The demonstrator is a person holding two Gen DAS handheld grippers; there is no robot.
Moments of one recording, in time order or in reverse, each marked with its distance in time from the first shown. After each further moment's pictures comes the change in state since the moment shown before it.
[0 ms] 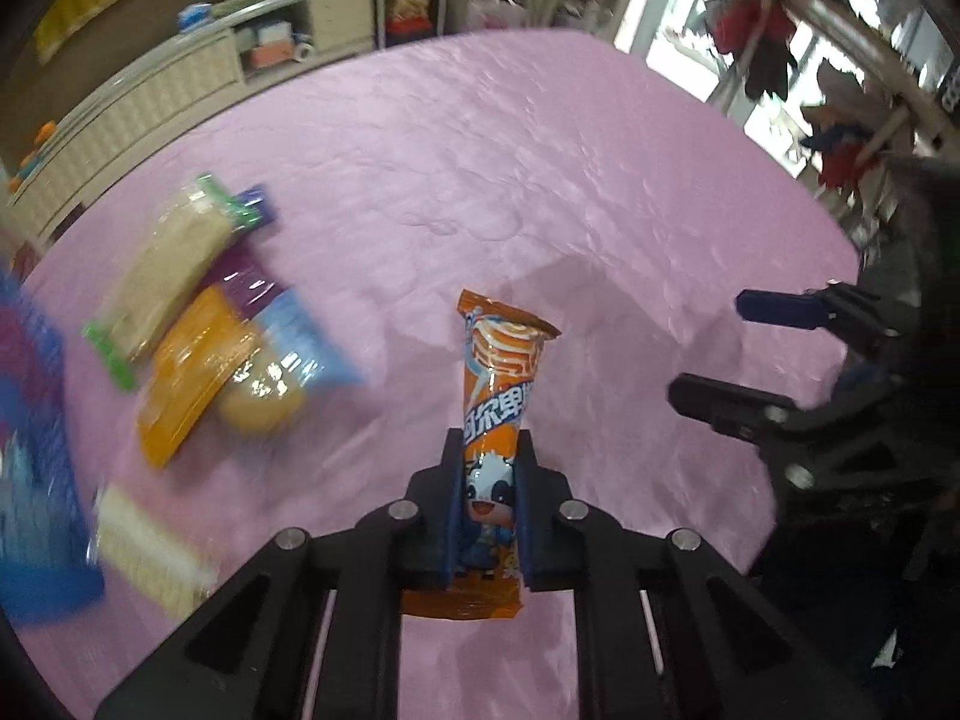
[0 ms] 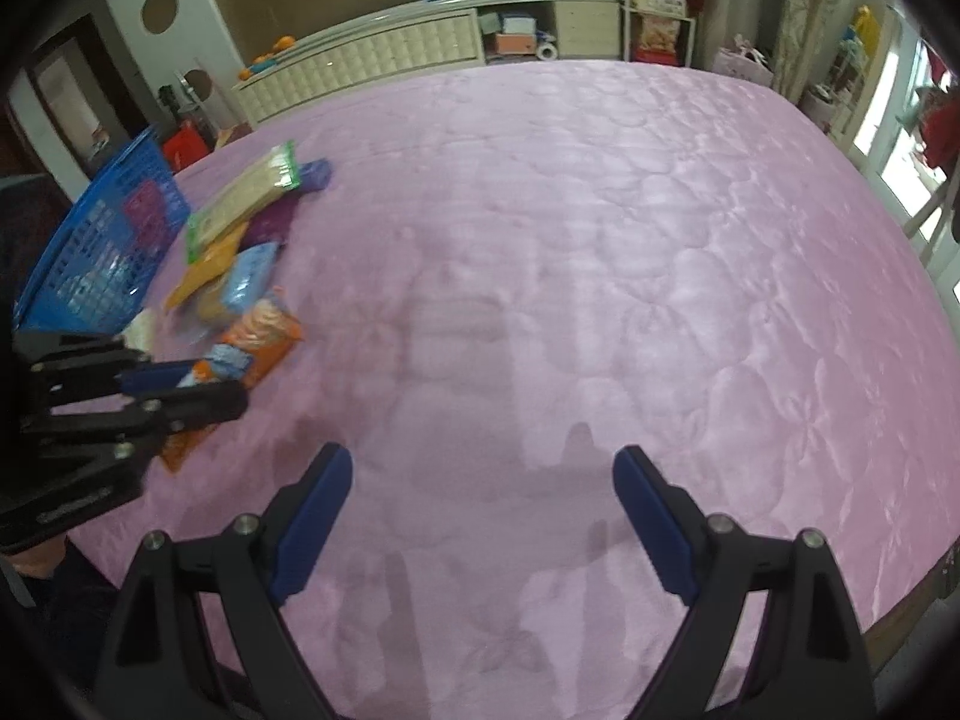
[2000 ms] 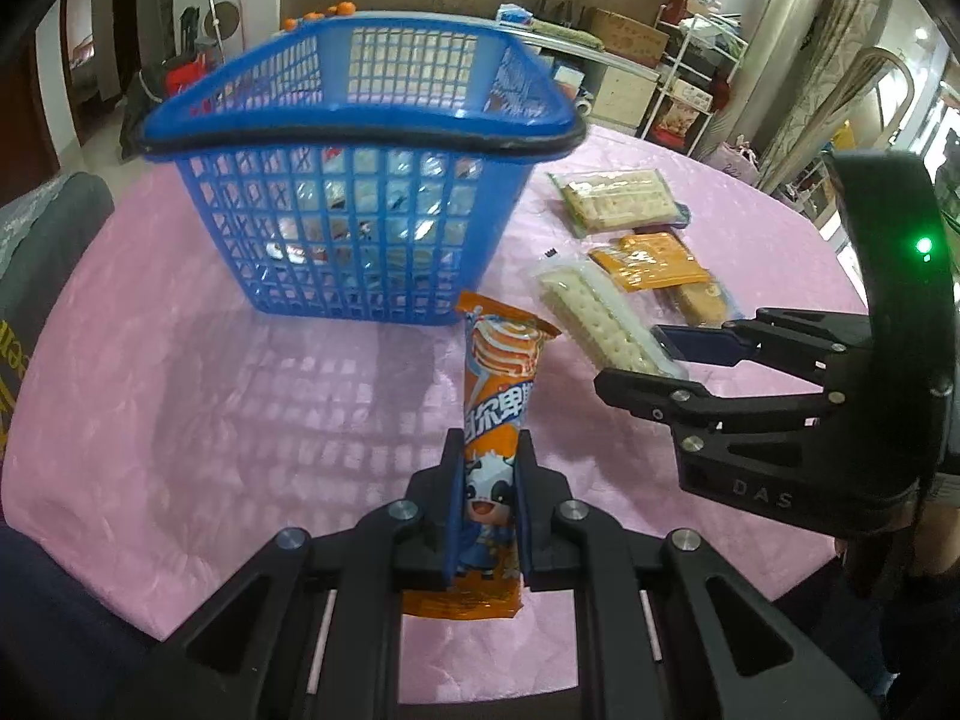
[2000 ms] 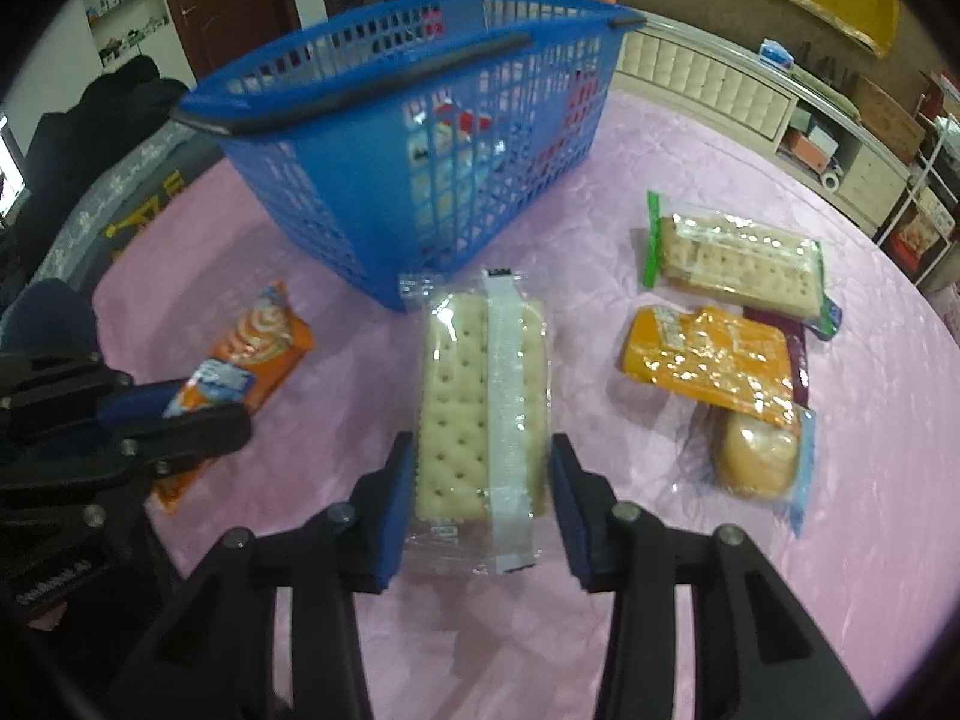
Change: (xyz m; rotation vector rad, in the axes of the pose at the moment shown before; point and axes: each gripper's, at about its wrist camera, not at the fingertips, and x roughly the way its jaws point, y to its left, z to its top) left arm -0.108 0.144 -0.170 -0.551 -0.215 0.231; right arm 0.037 0.269 0.045 -0.592 0.054 0.234
